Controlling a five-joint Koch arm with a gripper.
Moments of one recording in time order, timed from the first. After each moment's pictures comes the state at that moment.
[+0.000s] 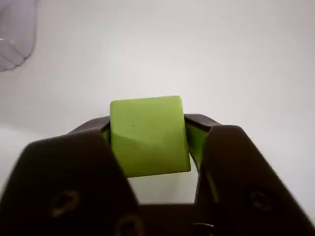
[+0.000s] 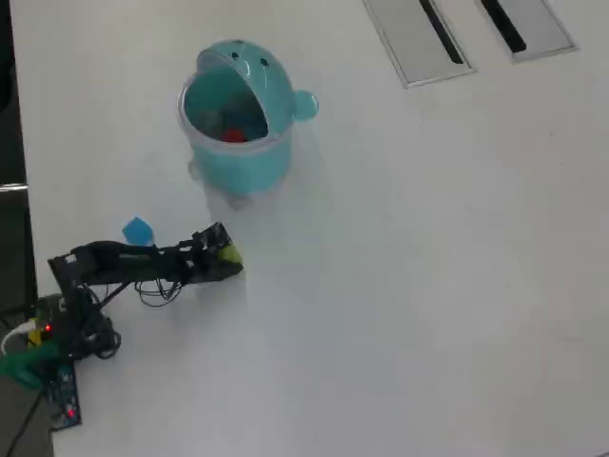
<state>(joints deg) -14.6 84.8 131.7 -2.9 -88.2</state>
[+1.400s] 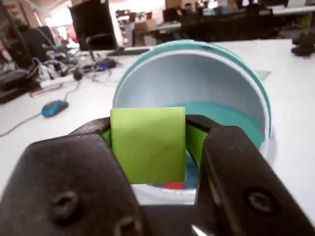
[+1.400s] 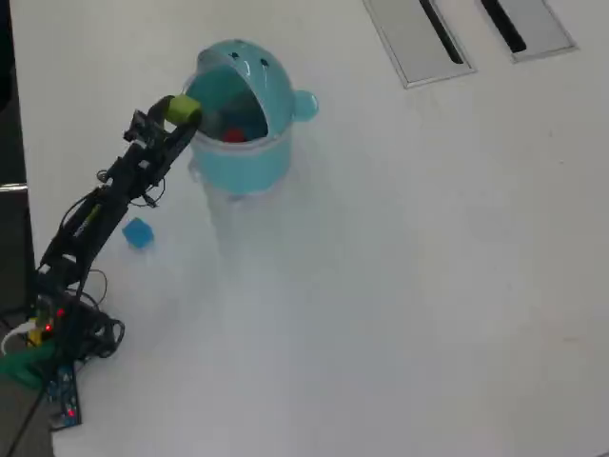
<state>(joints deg) -42.5 92.5 84.6 7.6 -80.7</state>
